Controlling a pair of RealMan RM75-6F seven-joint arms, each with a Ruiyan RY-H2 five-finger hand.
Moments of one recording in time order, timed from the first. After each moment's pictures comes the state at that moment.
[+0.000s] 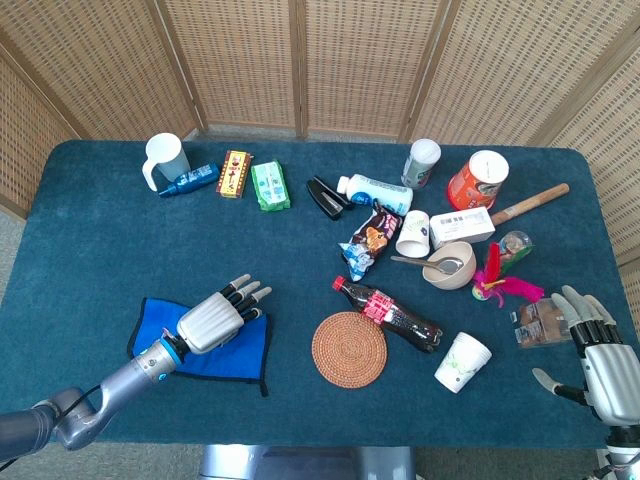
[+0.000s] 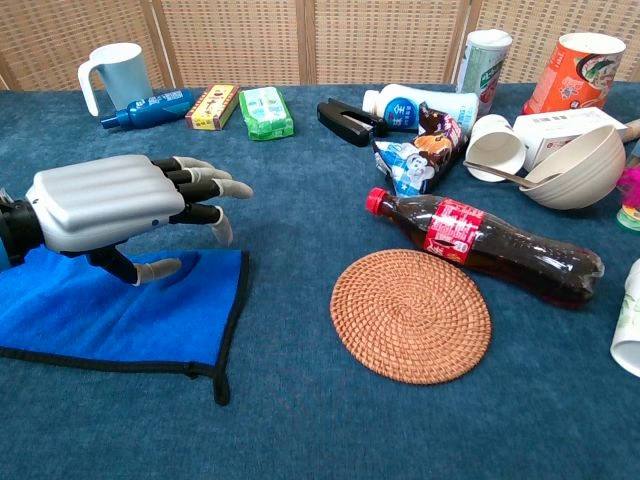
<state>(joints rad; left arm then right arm) -0.69 -1.49 0.07 -1.36 1.69 1.03 0.28 0.03 -1.03 0.02 -1.69 -1.64 1.58 0.16</state>
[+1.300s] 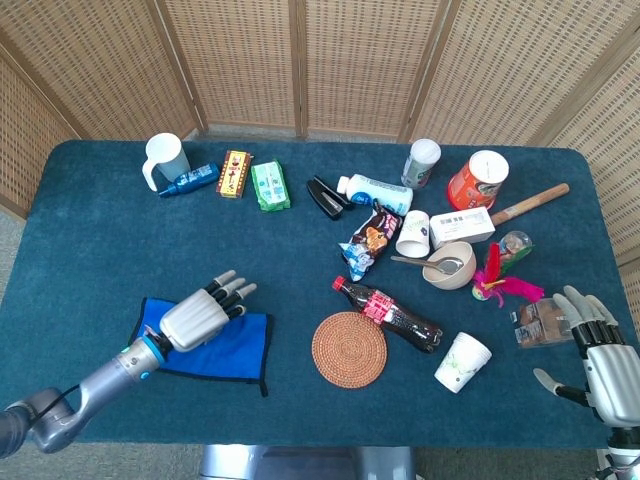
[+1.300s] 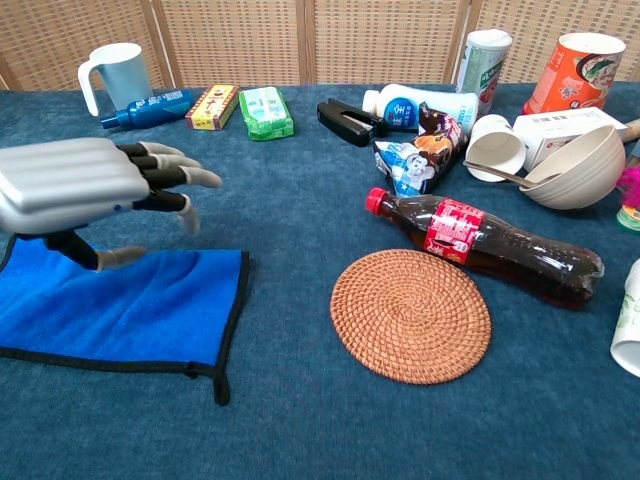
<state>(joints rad) -0.68 -1.36 0.08 -1.44 1.68 1.02 0.29 0.03 -1.02 0.02 -1.69 -1.65 1.59 0.17</state>
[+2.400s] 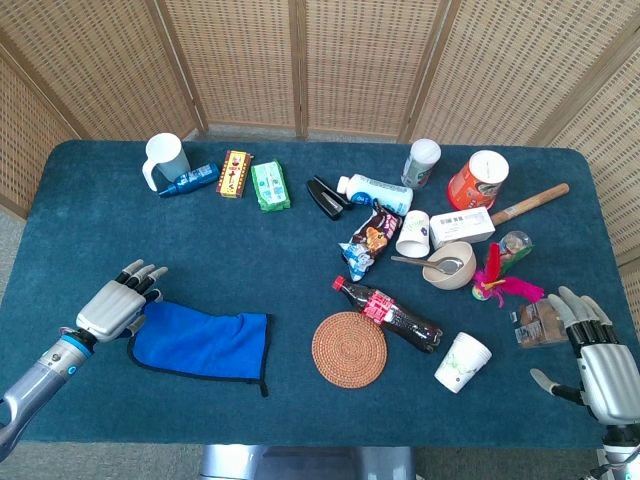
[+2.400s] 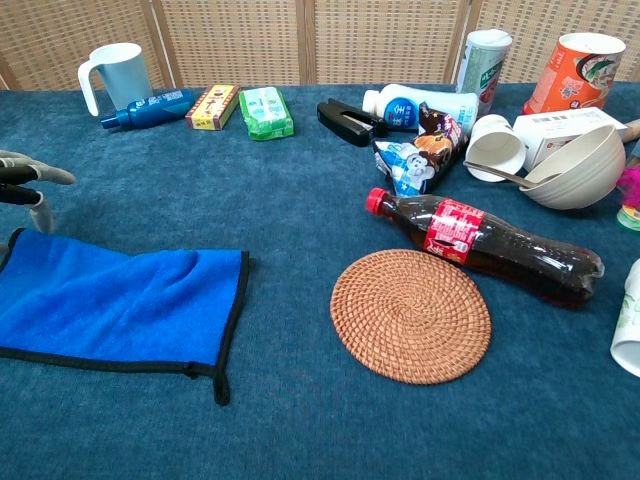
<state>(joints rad) -0.53 -1.29 0.13 -1.22 1.60 1.07 0.01 0.03 -1.04 0.02 -1.69 -1.64 1.57 0.14</state>
